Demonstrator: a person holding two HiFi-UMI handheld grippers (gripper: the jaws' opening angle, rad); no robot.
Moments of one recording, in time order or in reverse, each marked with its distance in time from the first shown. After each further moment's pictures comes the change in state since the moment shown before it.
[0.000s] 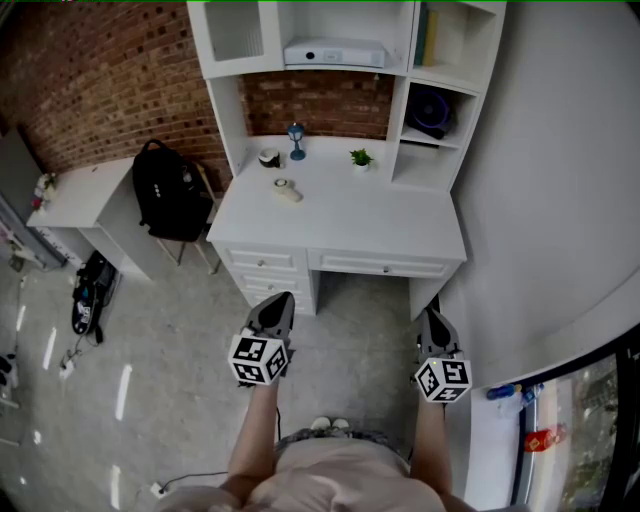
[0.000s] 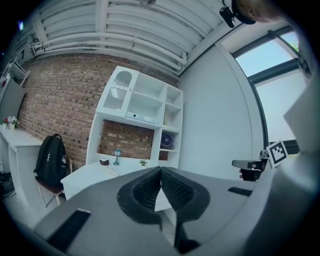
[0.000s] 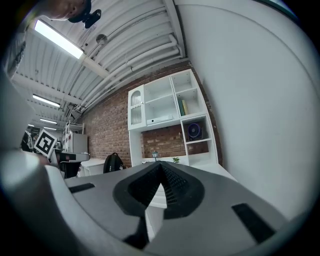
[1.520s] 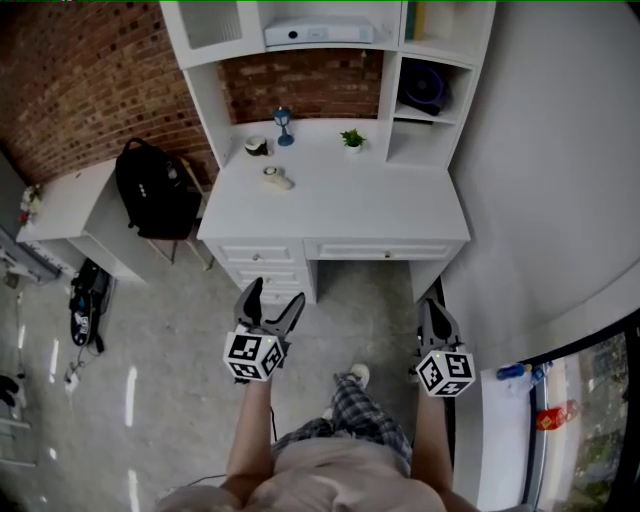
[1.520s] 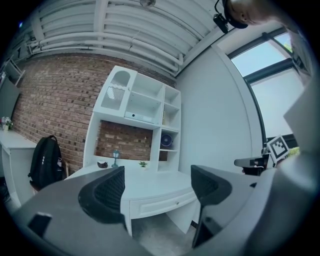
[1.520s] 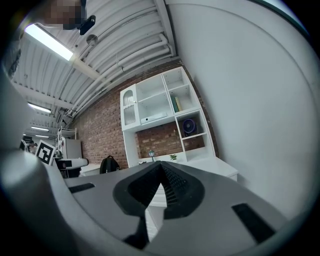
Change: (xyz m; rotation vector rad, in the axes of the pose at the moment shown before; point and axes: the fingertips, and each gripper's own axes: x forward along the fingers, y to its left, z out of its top) left arm 0.020 0.035 -0.009 0.028 -0.022 -0.044; right arm 0.016 0.009 -0.020 0.085 0.001 -0.069
